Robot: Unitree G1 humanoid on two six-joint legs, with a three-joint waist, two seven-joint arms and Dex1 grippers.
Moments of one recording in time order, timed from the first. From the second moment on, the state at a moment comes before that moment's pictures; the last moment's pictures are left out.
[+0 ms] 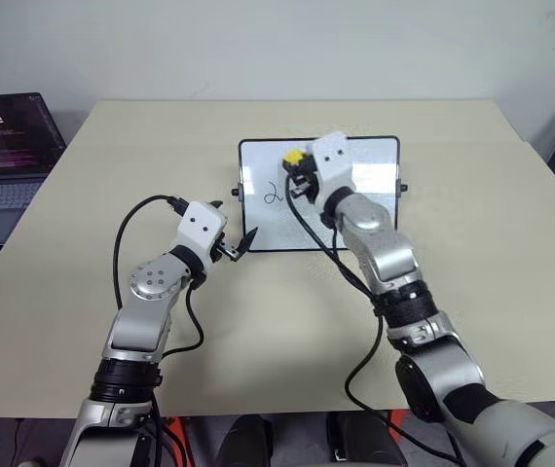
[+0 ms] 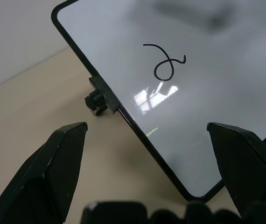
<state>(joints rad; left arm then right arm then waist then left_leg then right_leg) -0.36 0.44 0.00 -0.02 -0.03 0.22 -0.49 -0.93 0.06 0.12 0.42 -0.02 0.26 0.19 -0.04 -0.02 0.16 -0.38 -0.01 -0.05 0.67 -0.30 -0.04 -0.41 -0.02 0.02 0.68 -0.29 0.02</state>
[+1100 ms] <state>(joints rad) -0.35 0.43 0.00 -0.04 -0.03 0.24 -0.49 -0.59 -0.08 0.23 0.30 -0.11 0.18 0.31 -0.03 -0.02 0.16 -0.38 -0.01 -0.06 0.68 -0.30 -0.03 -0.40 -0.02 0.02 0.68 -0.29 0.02</state>
